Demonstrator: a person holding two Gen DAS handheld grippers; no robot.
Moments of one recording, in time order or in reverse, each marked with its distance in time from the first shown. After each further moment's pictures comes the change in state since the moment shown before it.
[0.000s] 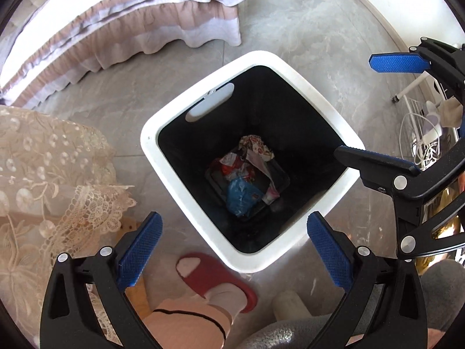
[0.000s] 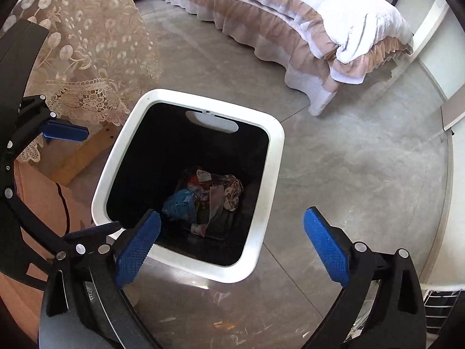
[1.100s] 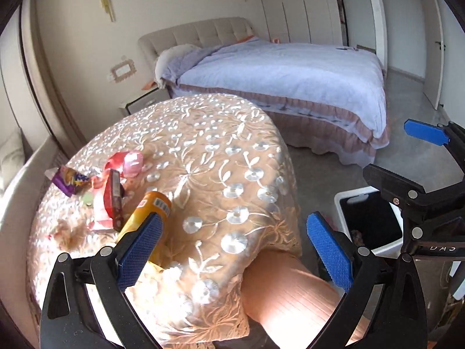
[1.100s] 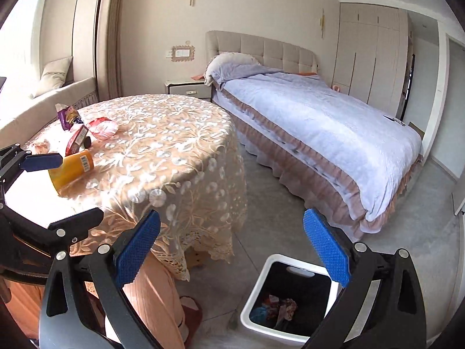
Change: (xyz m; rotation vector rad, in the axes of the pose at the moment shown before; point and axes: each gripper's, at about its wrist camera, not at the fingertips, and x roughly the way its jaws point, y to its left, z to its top) left arm -0.275 0.094 -0.210 -0.563 -0.514 0.526; right arm -0.221 0.181 0.040 -0.151 -0.649 0.165
